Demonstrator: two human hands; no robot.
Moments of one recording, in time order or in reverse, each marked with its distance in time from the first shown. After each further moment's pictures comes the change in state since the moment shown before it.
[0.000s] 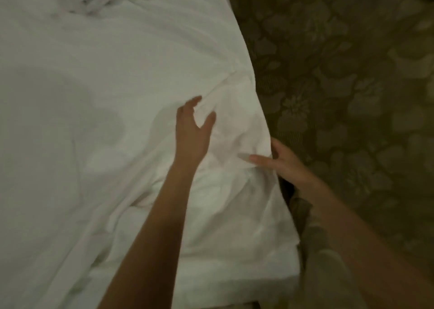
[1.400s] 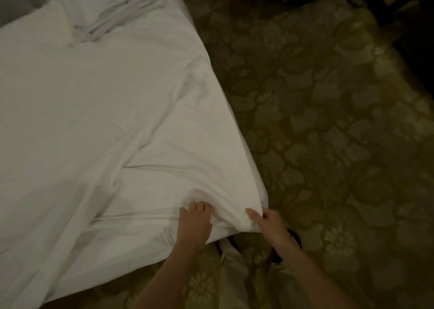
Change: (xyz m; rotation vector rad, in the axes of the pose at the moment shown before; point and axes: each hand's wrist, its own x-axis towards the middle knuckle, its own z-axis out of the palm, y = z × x) left_hand -0.308 -0.141 0.023 1.258 -0.519 0.356; right_hand -0.211 0.242 0.023 0.089 0.245 0.060
